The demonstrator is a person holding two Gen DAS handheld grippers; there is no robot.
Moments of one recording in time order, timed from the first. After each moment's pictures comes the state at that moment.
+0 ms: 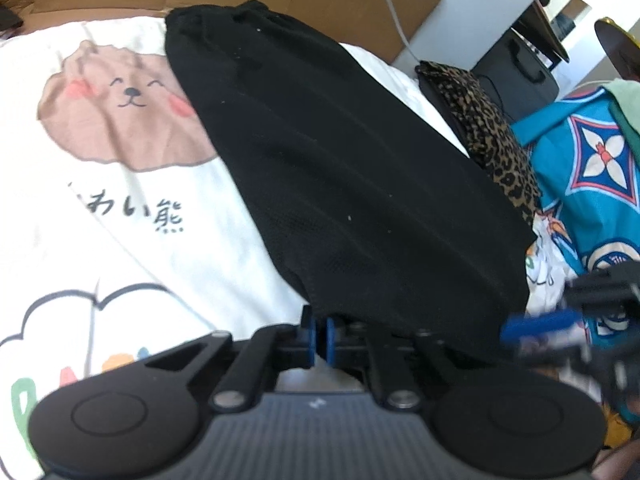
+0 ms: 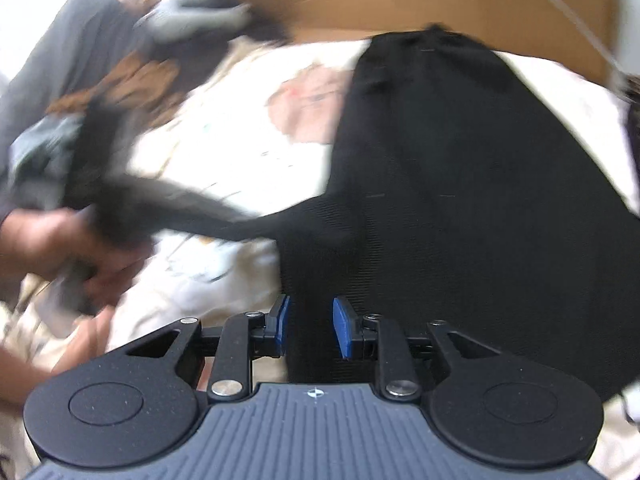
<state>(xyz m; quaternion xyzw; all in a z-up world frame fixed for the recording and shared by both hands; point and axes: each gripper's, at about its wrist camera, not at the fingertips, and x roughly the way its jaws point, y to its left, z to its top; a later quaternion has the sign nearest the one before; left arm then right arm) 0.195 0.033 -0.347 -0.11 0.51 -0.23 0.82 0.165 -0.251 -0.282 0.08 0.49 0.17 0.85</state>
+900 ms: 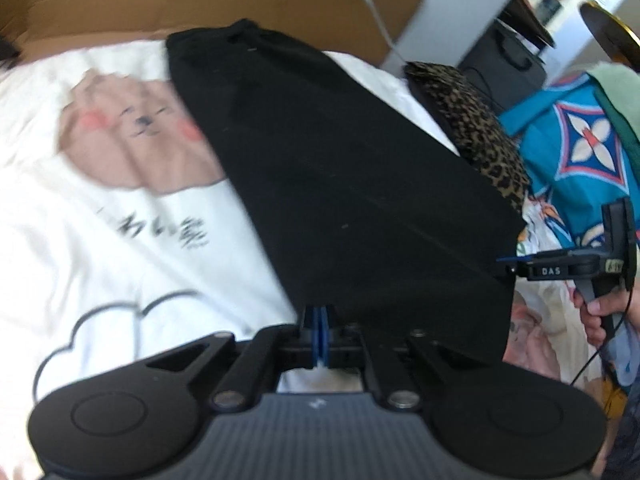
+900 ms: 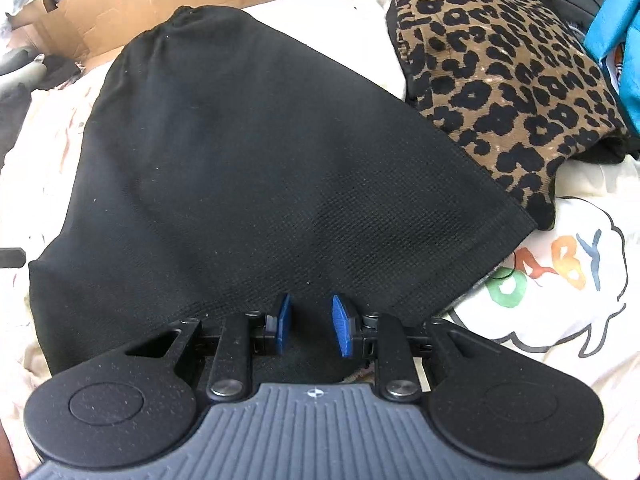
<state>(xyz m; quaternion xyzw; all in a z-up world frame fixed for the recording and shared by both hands) 0.201 0.032 -0.315 -0.07 0.50 -0.26 0.82 0.159 -0.352 -0.344 0.12 0.53 -0.04 0.84</state>
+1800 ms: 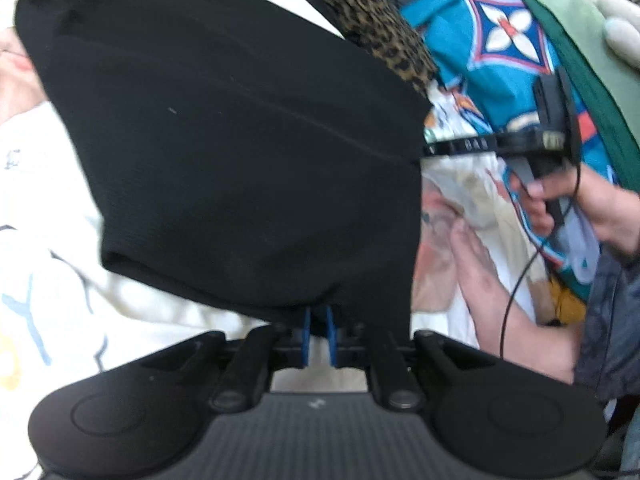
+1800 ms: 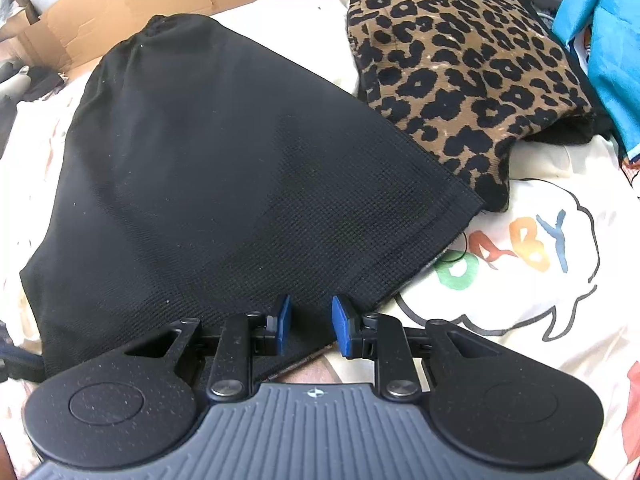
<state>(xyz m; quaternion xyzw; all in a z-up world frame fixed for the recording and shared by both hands) 0.158 -0.036 -0.353 -0.05 0.58 -0.40 0.71 0.138 -0.383 -0.337 0.14 0.53 -0.07 0.83</state>
